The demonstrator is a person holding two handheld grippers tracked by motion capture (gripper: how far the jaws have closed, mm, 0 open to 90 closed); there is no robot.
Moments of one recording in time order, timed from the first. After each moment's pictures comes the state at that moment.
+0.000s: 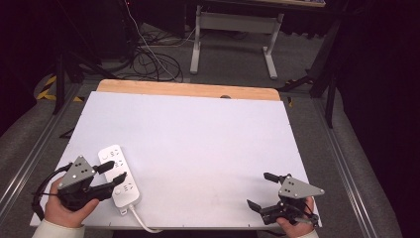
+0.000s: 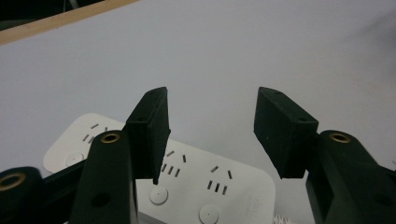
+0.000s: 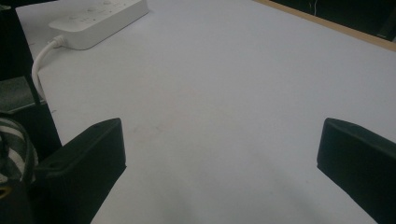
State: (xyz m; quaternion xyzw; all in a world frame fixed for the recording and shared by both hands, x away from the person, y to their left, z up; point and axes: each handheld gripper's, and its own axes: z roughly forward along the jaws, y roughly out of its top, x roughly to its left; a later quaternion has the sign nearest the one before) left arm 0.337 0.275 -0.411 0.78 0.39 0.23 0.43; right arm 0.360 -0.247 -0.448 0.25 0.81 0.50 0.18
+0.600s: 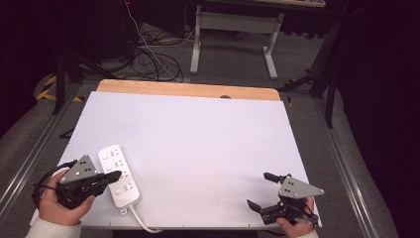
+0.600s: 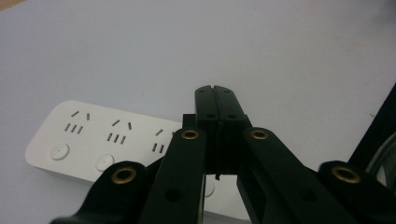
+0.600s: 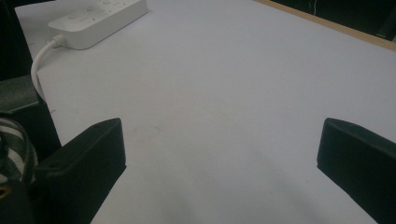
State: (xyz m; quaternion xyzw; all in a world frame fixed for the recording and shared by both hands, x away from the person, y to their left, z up) left arm 0.344 0.282 -0.406 0.84 0.34 0.18 0.38; right arm 0.360 -0.247 -0.449 0.25 0.81 0.49 0.18
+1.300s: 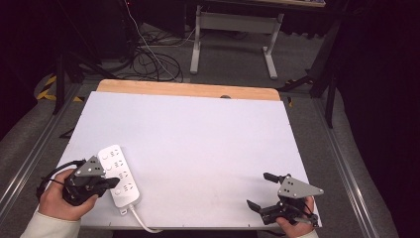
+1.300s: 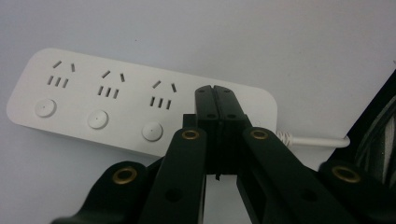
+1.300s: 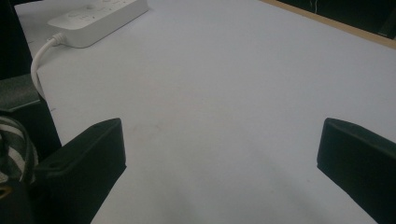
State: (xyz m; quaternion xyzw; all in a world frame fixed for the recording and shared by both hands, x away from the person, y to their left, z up) left arm 0.354 0.278 -0.412 0.88 0.36 0.12 0.29; right arm 0.360 -0.247 -0.449 0.25 0.82 0.49 0.18
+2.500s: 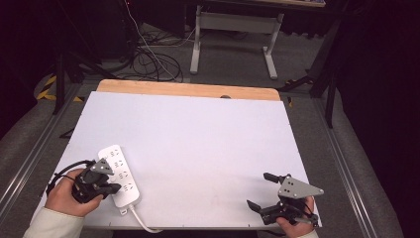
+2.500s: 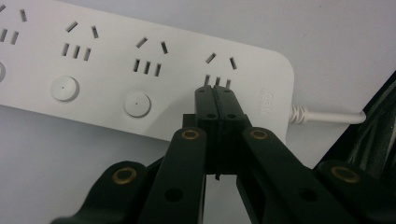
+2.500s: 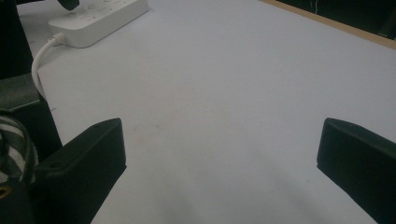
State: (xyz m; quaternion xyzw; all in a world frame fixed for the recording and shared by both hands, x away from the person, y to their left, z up) left arm 0.370 0.273 -0.431 0.90 0.38 0.06 0.22; right arm 0.360 -0.247 -0.449 0.24 0.82 0.49 0.18
